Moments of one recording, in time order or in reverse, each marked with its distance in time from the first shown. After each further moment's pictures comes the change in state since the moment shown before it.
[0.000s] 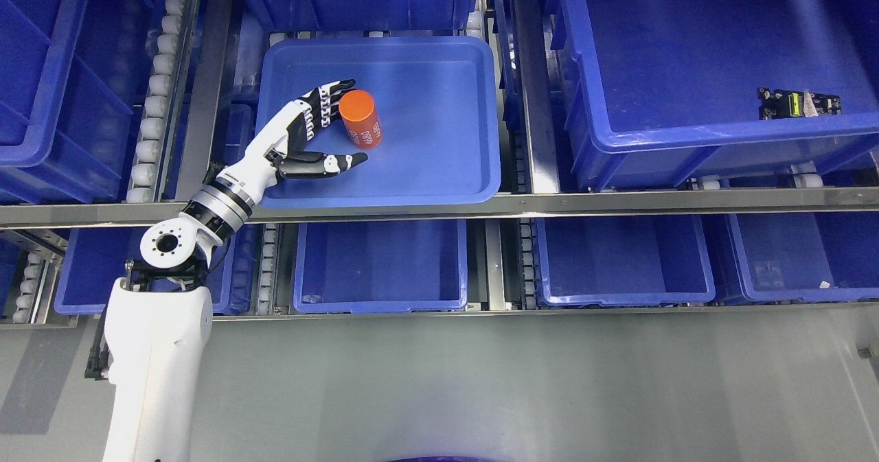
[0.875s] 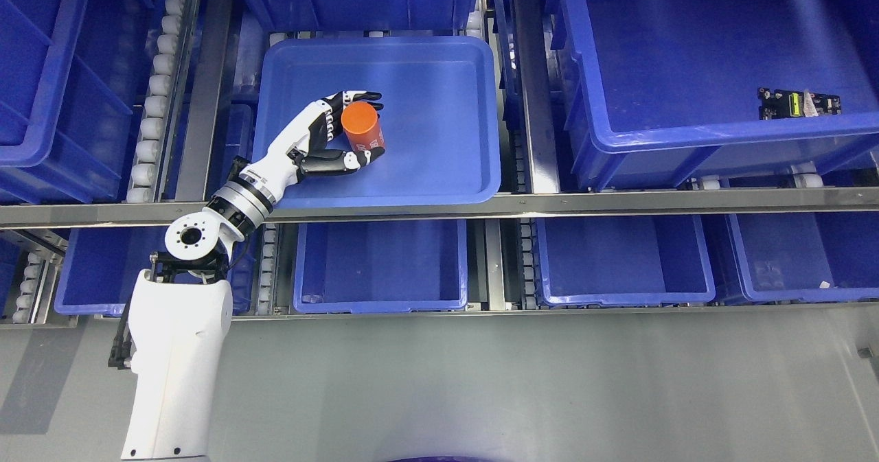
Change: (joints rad) left arm -0.026 -0.050 -0.011 0.053 -0.029 -0.021 0.000; right arm 0.000 0.000 0.000 0.000 0.000 0.001 0.000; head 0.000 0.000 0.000
